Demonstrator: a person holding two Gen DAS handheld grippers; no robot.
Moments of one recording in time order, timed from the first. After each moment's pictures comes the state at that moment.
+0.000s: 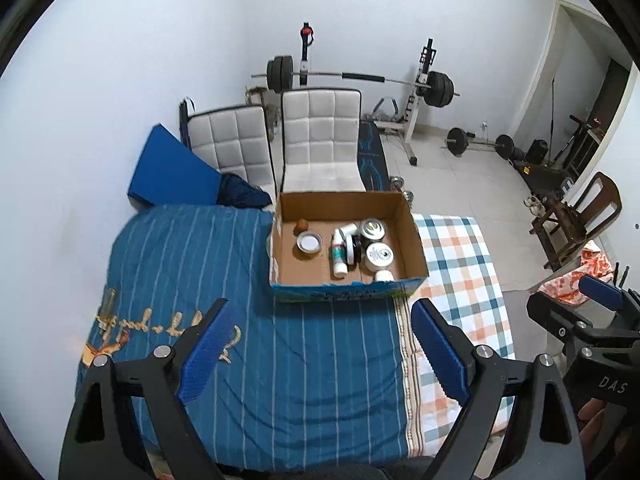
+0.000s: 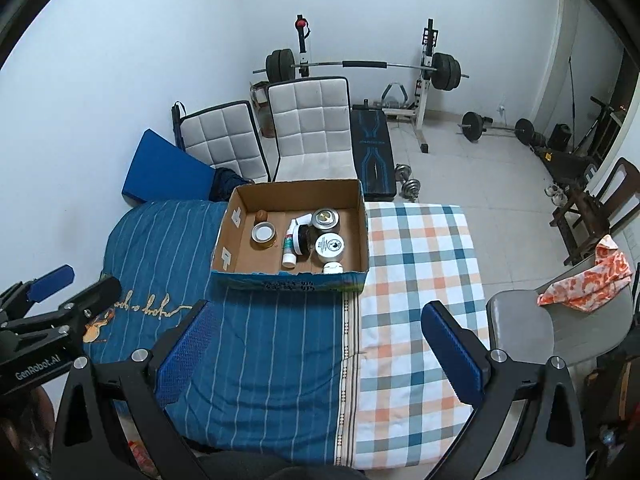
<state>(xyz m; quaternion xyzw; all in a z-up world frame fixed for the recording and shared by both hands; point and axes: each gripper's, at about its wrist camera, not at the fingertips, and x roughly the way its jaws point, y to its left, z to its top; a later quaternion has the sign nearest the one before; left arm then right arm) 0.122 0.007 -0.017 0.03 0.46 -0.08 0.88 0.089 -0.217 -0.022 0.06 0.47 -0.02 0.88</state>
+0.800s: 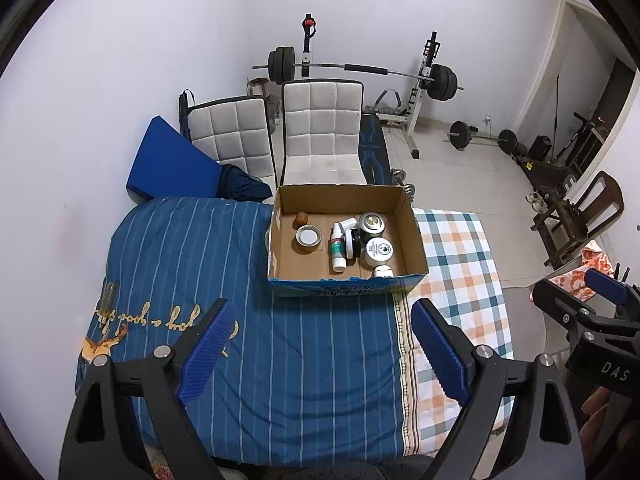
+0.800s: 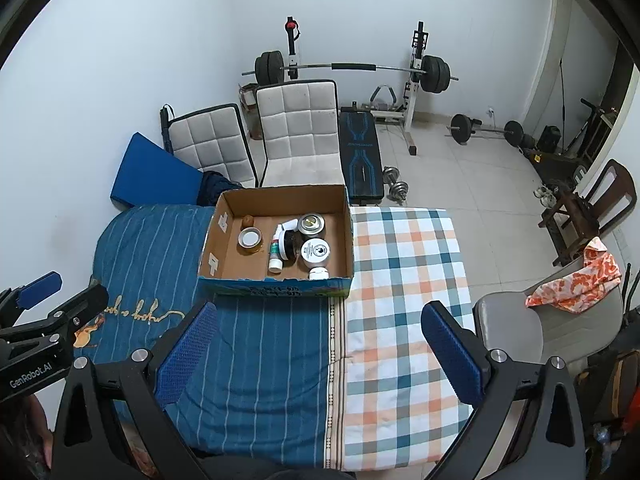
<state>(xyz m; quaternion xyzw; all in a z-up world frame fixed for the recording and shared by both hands) 0.131 0.003 -0.024 0.02 0.48 -0.08 0.87 0.099 -0.225 -0.020 0.05 0.48 -0.03 0.88</state>
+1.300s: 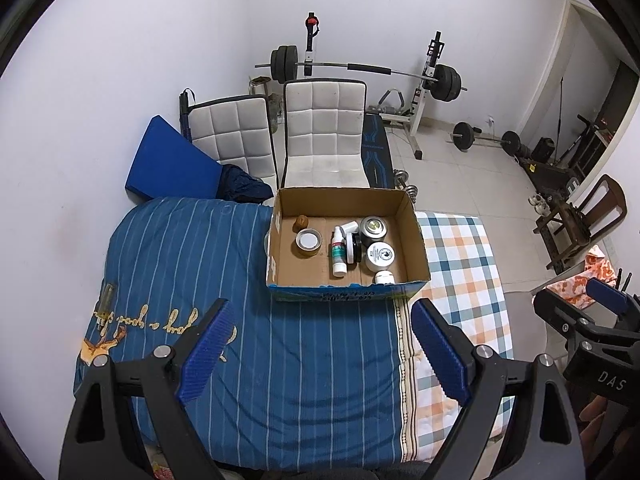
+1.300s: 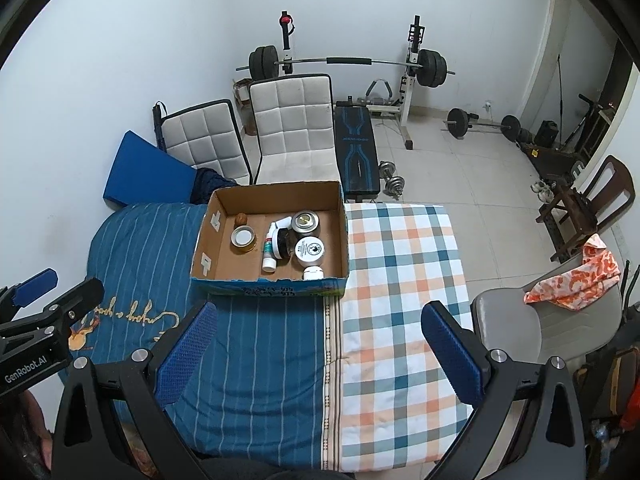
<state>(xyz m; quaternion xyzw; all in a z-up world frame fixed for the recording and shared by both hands) 0.144 -0.001 -0.025 0.02 0.48 -0.07 0.87 0.109 -0.232 -0.034 0.05 0.48 -0.04 0.87</state>
